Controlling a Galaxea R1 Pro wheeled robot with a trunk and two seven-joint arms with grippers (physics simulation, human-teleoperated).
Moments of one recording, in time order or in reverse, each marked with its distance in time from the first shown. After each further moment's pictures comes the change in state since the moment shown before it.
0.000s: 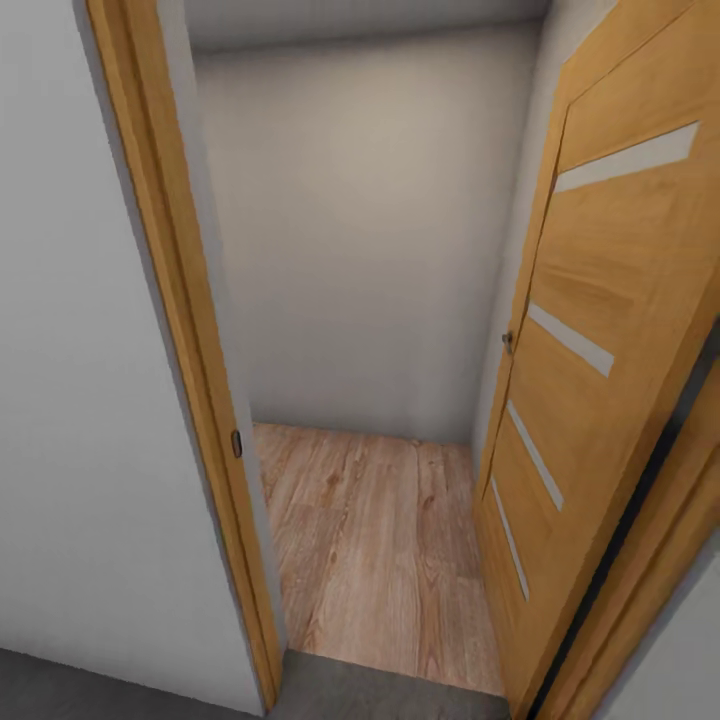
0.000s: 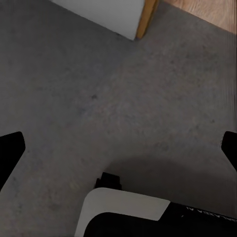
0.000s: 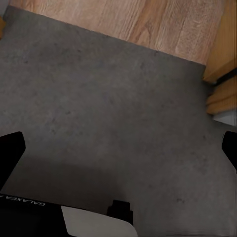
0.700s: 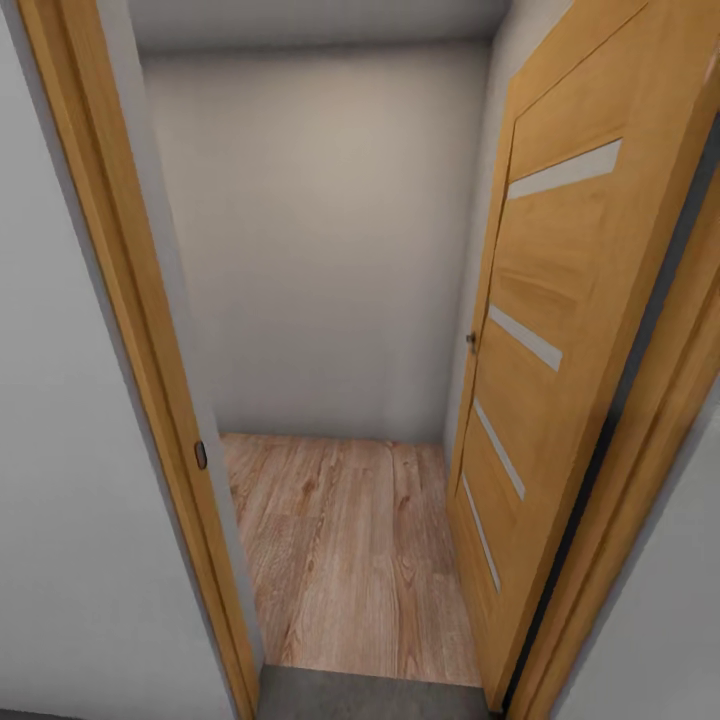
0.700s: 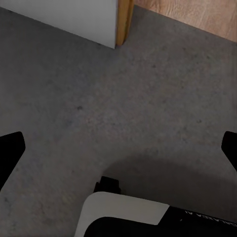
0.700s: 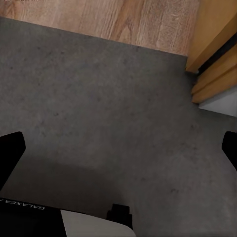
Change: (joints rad) left arm 0.000 0.000 0.000 0.000 0.000 0.000 0.000; right arm 0.000 0.000 0.000 0.000 0.000 0.000 0.000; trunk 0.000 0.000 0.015
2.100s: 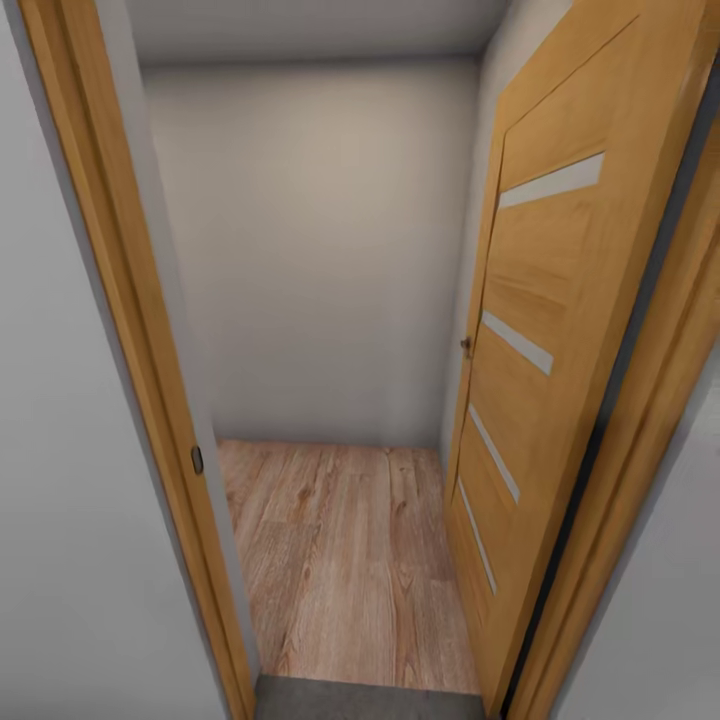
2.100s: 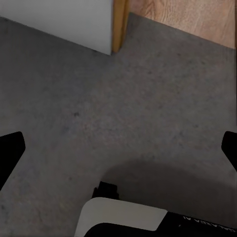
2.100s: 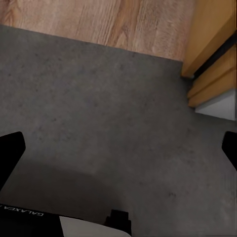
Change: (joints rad) left arm 0.000 0.000 0.000 0.000 0.000 0.000 0.000; right arm 0.000 0.000 0.000 0.000 -0.001 -0.002 -0.002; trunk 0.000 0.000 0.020
